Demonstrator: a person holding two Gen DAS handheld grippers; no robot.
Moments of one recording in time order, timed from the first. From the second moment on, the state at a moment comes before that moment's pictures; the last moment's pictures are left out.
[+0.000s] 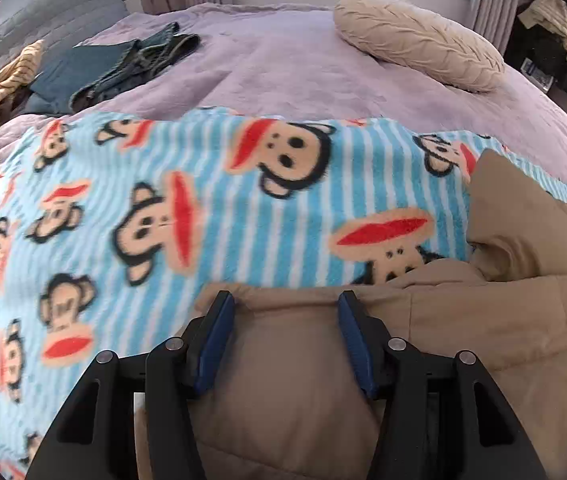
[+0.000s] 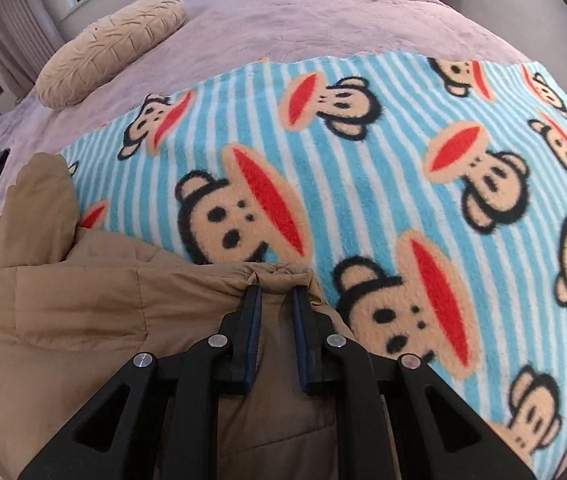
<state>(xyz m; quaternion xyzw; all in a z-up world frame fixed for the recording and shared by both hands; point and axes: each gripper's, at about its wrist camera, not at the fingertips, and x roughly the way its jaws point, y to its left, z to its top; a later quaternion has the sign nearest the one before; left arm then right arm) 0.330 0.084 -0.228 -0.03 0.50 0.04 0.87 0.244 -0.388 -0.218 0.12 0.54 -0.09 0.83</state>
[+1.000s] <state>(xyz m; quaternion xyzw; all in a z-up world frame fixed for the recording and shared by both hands) 0.171 0.121 -0.185 -0.08 0.54 0.05 0.84 0.078 -0.351 -0.154 0.21 0.53 -0.10 0.82</state>
